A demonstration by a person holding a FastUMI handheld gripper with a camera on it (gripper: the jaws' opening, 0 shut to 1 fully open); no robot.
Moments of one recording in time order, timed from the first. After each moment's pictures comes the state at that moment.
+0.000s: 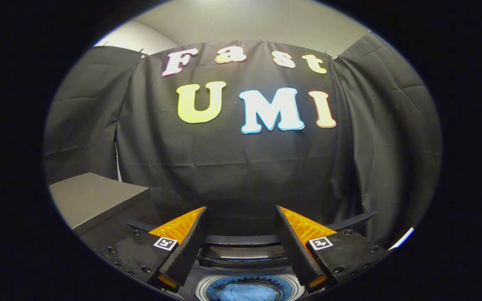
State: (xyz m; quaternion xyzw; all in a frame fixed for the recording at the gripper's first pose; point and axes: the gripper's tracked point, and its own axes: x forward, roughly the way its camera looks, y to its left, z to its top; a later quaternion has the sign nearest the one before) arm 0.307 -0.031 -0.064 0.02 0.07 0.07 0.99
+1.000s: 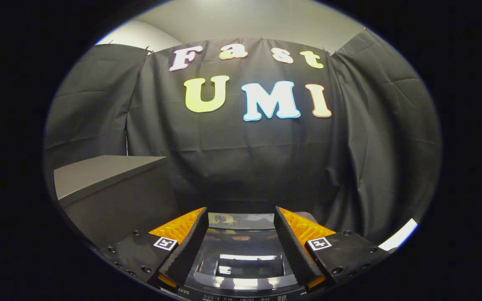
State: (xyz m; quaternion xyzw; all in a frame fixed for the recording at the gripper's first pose) arm 0.219 -0.044 -0.121 0.02 0.10 0.08 0.99
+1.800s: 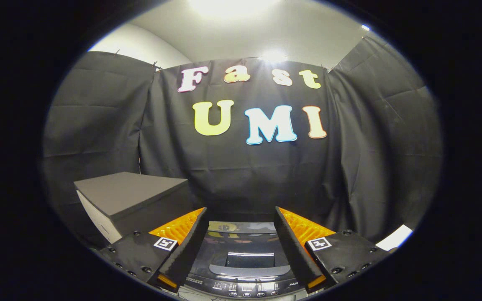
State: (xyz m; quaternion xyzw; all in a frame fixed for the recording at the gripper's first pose) arm 0.113 -0.056 -0.034 0.03 0.03 0.09 1.00
